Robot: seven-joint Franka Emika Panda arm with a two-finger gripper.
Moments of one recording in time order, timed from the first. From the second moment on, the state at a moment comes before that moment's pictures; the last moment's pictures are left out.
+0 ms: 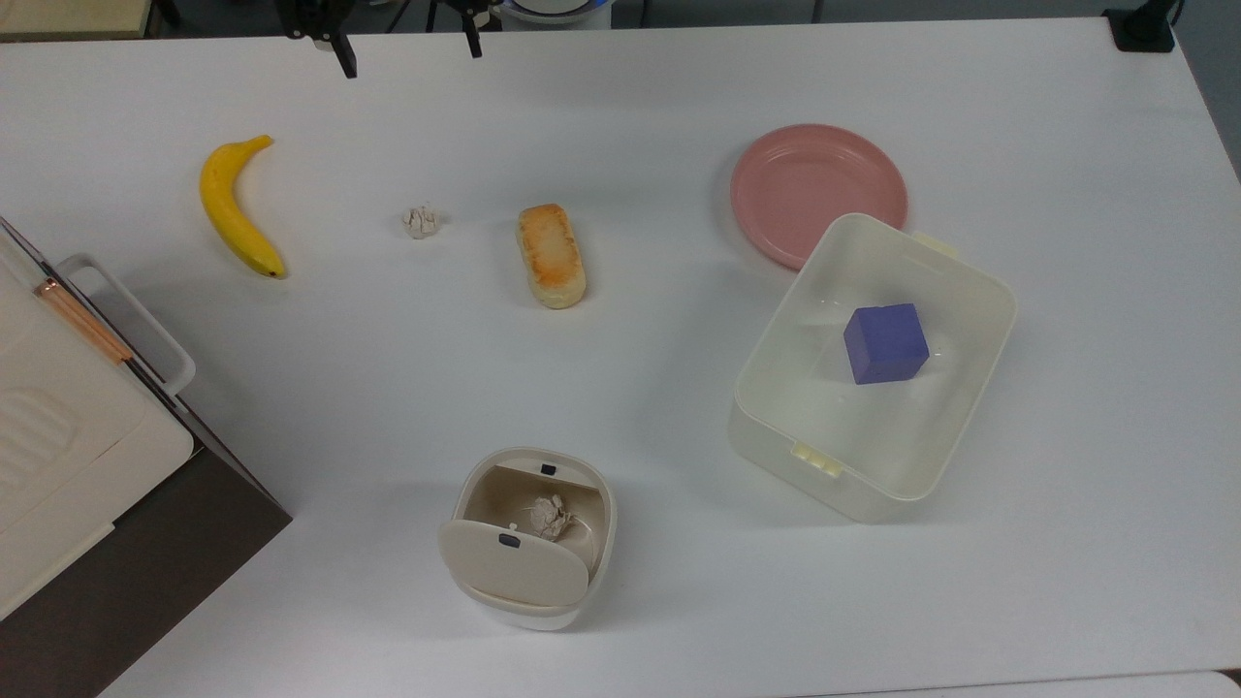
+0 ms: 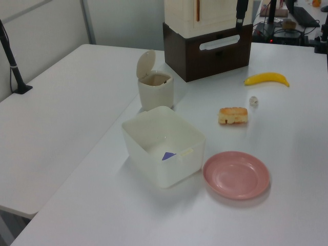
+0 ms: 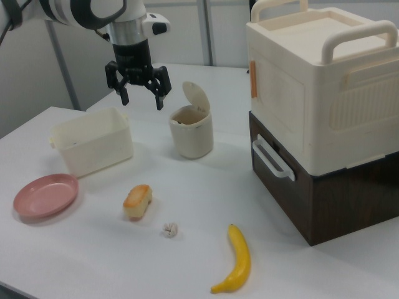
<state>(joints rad) 0.03 0.10 -0.17 -1.44 0.09 1.60 -0.31</state>
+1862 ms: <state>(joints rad) 0.03 -0.04 -0.17 -2.04 -0.03 2.07 -0.32</state>
